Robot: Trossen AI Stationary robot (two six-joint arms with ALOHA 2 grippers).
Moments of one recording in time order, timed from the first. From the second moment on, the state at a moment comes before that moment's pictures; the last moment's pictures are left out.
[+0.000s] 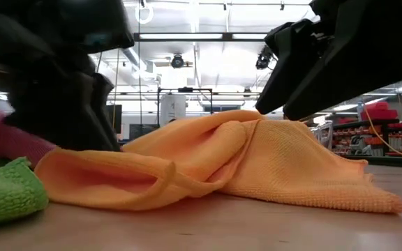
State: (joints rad) left arm -0.65 1.87 1.03 -0.25 -0.54 -0.62; right arm 0.61 1.85 1.07 -0.10 0.44 0.13
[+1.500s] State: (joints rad) left arm -0.71 2.00 1.23 -0.30 -0.41 -0.49; right arm 0.62 1.93 1.07 0.17 0.34 0.05
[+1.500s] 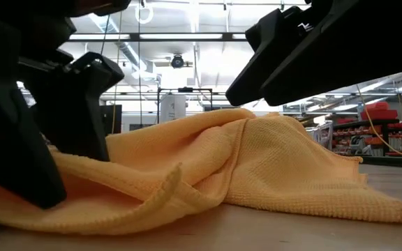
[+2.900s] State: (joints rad) left arm -0.69 1.95 1.61 -0.69 -0.55 -0.46; right arm 0.68 1.96 1.15 0.23 0.73 -0.20
